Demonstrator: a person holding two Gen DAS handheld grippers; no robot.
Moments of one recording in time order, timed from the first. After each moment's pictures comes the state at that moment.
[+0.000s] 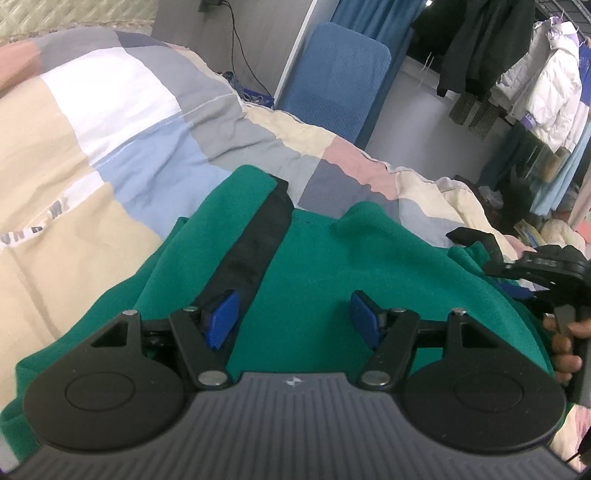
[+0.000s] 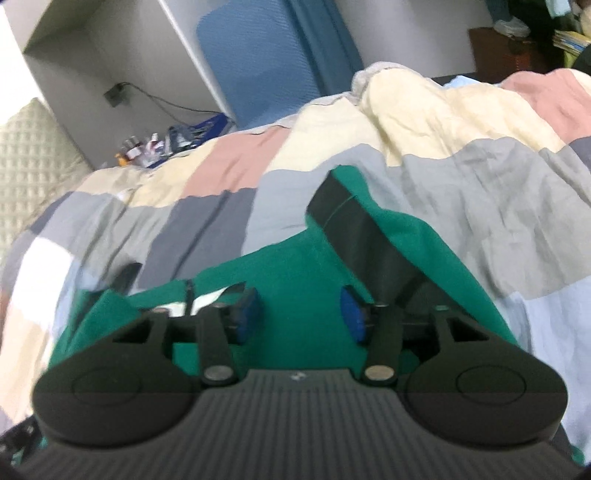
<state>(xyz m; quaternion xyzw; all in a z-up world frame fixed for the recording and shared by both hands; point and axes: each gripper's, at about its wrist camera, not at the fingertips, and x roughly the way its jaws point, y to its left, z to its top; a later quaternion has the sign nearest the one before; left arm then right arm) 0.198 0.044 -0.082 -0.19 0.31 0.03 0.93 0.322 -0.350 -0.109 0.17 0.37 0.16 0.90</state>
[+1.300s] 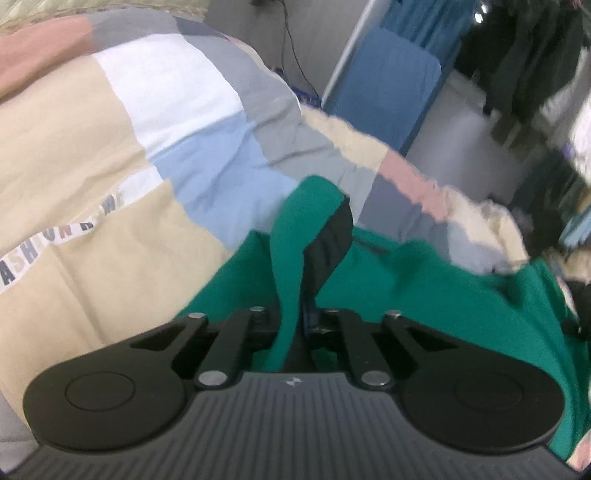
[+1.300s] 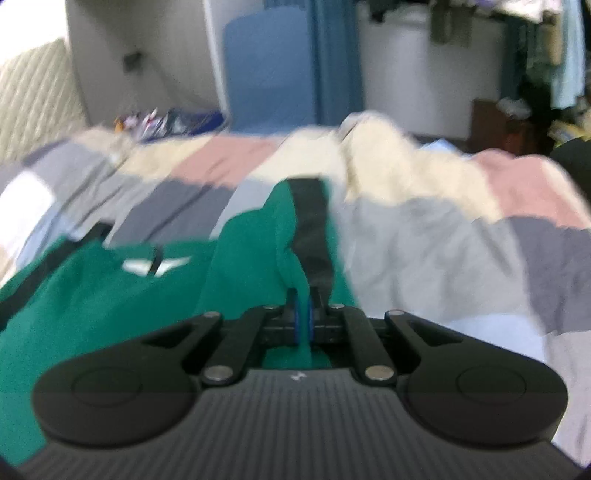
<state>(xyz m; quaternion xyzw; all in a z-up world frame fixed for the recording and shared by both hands) 0.199 0.094 -0.082 -0.23 0.31 0.09 0.92 0.277 -0.381 -0.080 0.03 0.31 0.10 0.95</state>
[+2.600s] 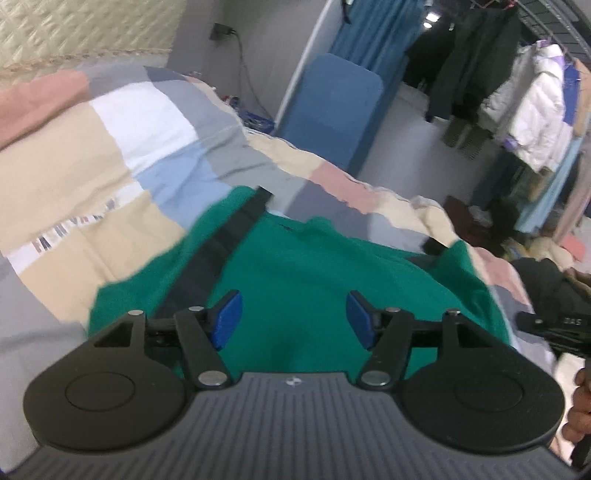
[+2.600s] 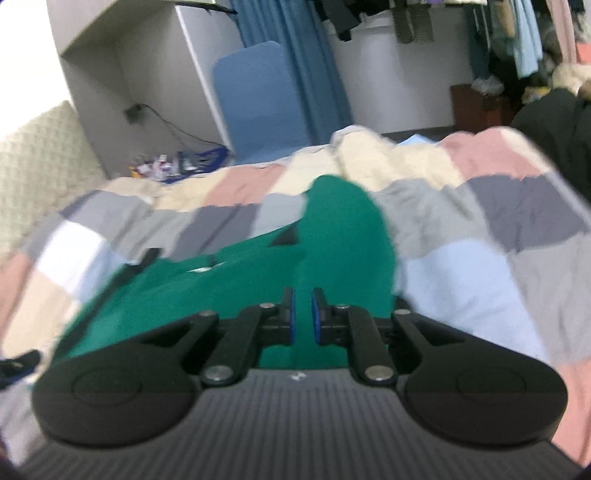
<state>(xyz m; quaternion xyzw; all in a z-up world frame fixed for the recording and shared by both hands) 0.075 0.013 -0.022 -0.20 0.28 0.04 0.94 0.147 -0.382 -0.043 0.14 0.31 0.13 0.93</state>
